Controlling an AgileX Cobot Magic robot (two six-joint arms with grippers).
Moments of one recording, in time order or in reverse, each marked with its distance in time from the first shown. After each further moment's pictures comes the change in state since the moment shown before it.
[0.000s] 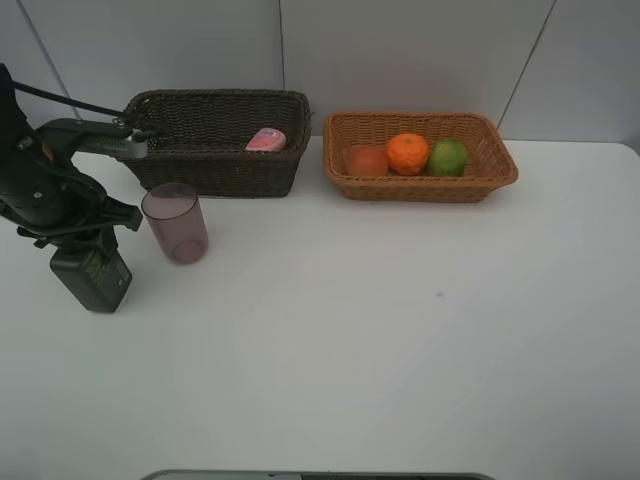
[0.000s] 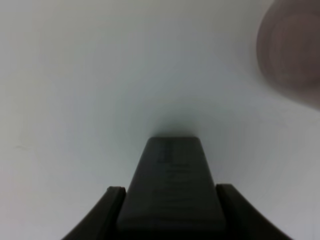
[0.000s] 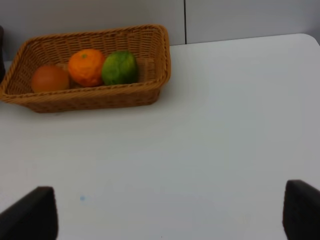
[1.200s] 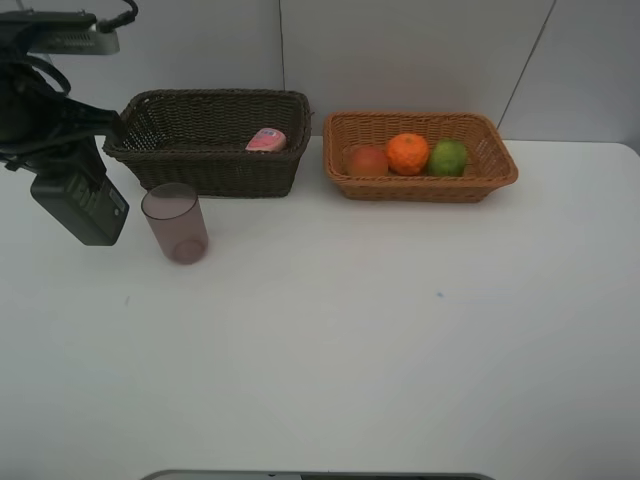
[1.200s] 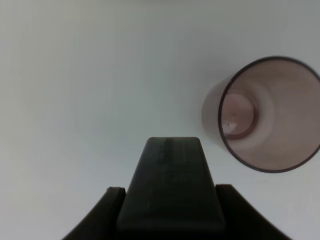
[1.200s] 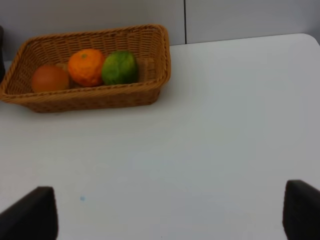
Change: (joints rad) left arm 0.000 -0.165 -0.215 -0.067 0.229 -0.003; right arm 0.000 0.000 0.000 0.000 0.000 0.000
